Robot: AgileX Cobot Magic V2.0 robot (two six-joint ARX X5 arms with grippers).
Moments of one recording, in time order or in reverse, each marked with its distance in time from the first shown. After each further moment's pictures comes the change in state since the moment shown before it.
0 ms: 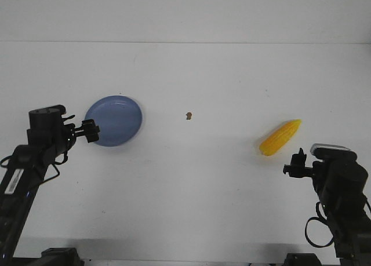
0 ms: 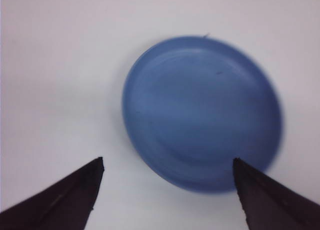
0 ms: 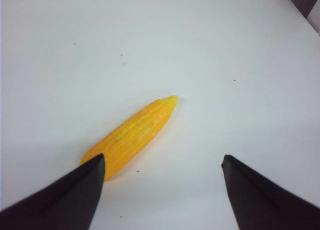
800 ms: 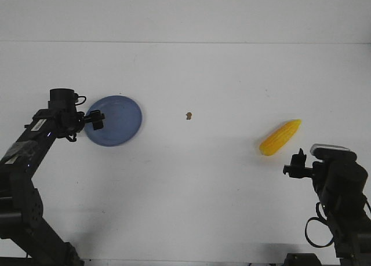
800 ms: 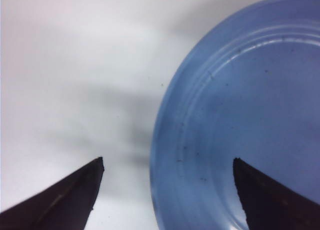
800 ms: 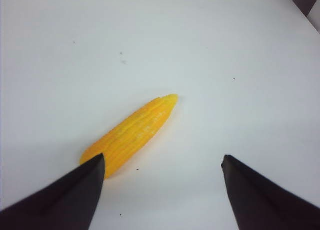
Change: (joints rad) left arm 0.056 0.499 0.196 0.040 0.000 0.039; right arm 0.000 0.000 0.000 -0.006 0.000 0.000
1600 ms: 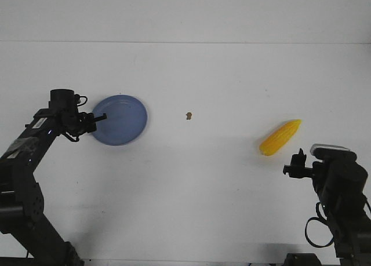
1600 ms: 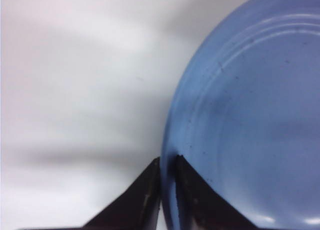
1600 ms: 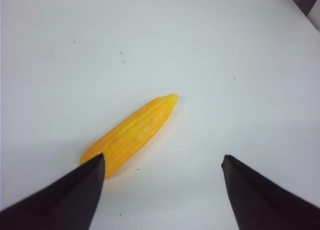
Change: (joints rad) left arm 0.014 0.035 0.010 0.003 0.169 -0.013; right arm 0.000 0.000 0.000 0.000 0.000 0.000
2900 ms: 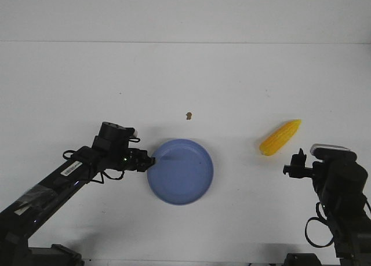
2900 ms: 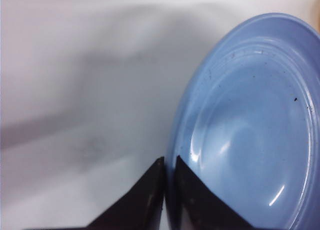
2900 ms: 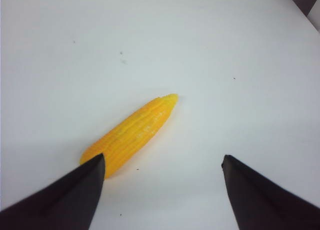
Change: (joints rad) left arm -0.476 -0.364 -0.402 0.150 0.302 -0.140; right arm 0.000 0.000 0.000 0.001 0.000 0.000
